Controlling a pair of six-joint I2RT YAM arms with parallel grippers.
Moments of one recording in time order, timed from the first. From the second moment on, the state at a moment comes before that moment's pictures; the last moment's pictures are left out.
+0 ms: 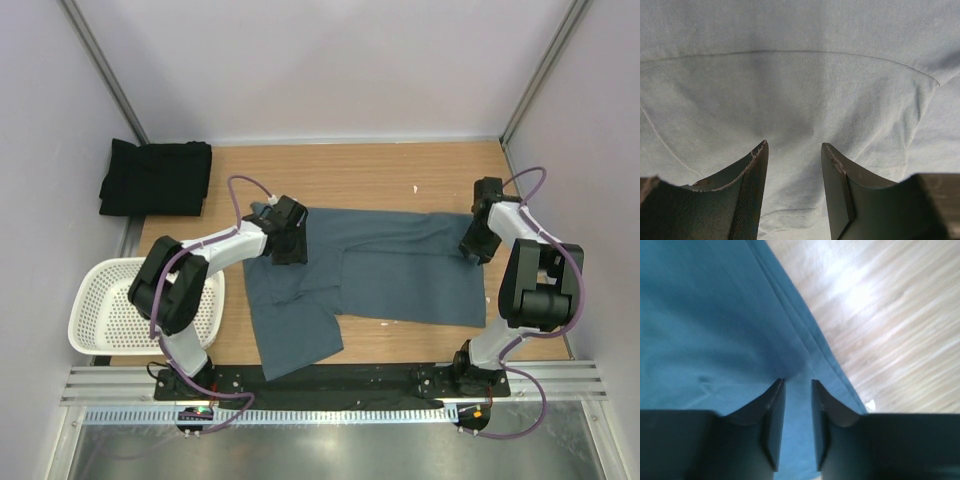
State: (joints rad) left arm -0.59 1.75 1.11 -0.44 -0.07 -0.59; right arm -0.15 1.66 1.10 -0.71 0.28 0.46
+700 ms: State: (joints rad) left arm -0.72 1.75 1.17 -0.48 -0.08 -0.49; right arm -0.29 1.69 1.17 -0.72 0.11 0.56
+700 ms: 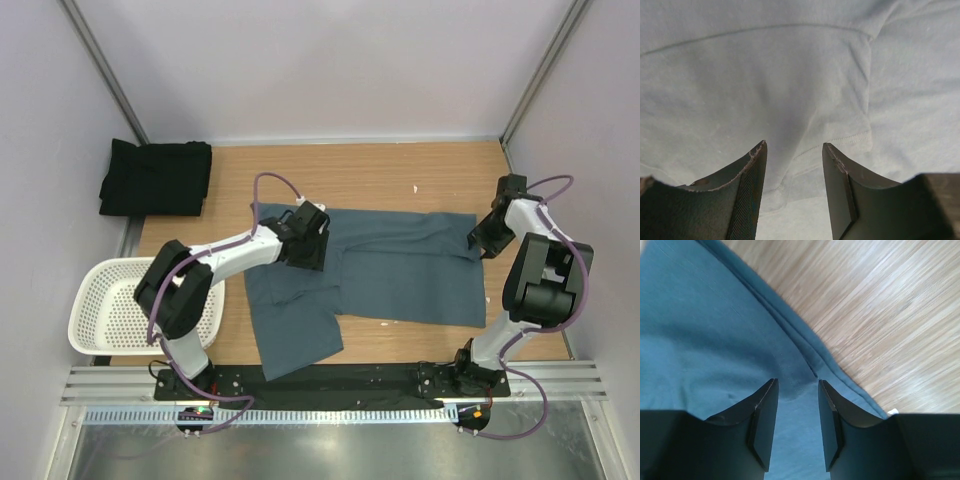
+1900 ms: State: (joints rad) left arm -0.76 1.82 1.18 -0.53 -0.05 -0.43; right arm -0.28 1.69 1.13 -0.64 0.20 0.62
